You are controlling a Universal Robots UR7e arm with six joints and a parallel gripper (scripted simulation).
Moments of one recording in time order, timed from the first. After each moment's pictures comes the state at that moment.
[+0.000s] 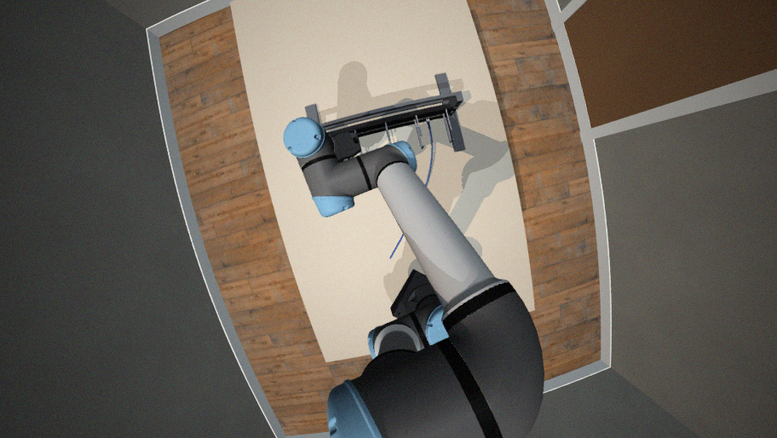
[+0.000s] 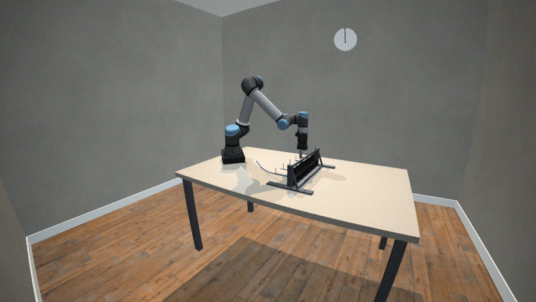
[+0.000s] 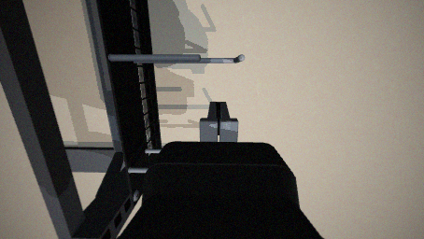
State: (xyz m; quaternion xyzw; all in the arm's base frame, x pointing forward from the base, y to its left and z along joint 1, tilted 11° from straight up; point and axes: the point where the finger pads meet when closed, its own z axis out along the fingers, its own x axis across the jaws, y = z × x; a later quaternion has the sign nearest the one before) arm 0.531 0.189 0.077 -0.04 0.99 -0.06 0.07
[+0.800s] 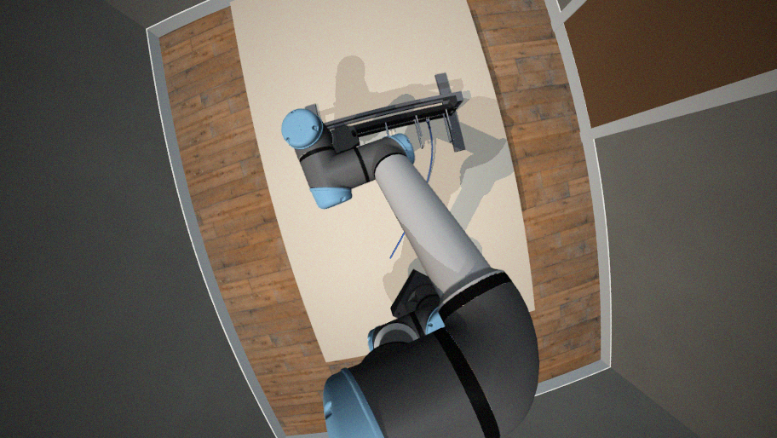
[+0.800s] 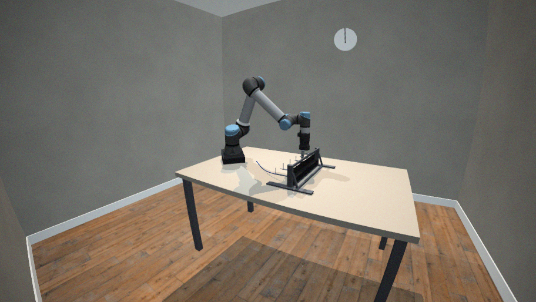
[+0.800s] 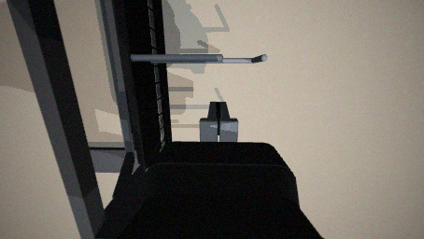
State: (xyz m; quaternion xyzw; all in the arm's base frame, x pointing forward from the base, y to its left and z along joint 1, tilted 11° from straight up) arm 0.548 0.191 0.080 -0.04 0.99 -0.06 0.07
